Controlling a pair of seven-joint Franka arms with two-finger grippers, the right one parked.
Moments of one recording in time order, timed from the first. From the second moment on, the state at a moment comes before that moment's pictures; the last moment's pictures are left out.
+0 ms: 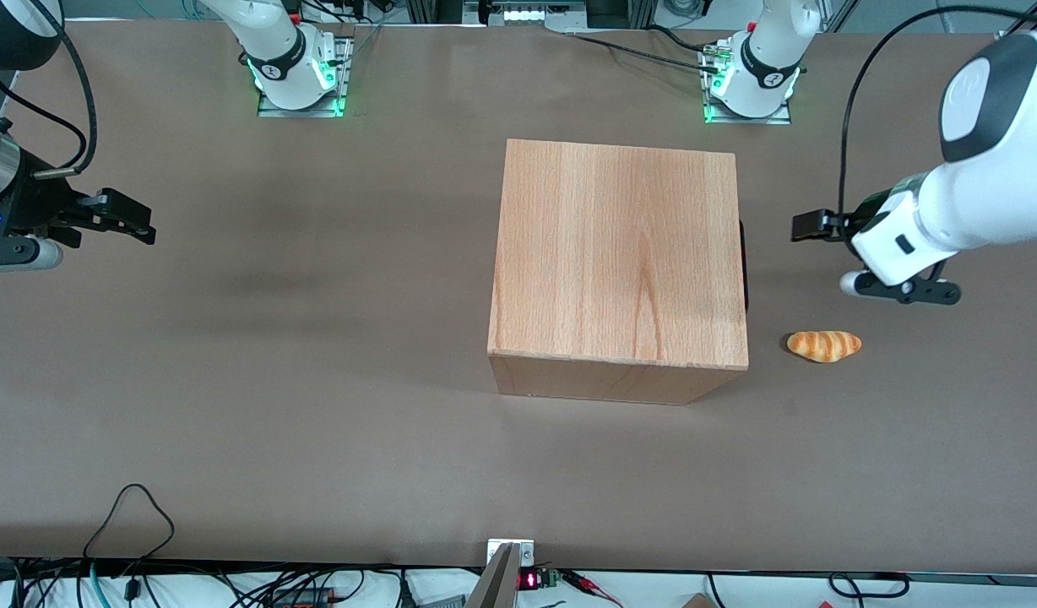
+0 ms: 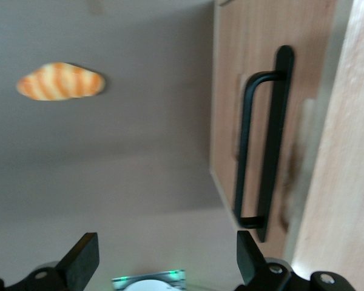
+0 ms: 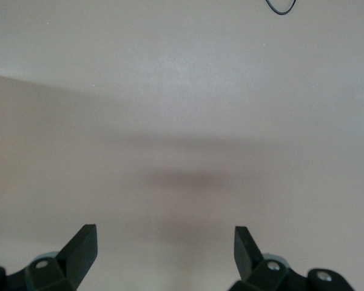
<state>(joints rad) 0.03 0.23 -0.14 -1.55 -0.14 1.48 -0.05</state>
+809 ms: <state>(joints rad) 0.03 0.36 -0.14 -1.54 -0.25 1.49 -0.05</state>
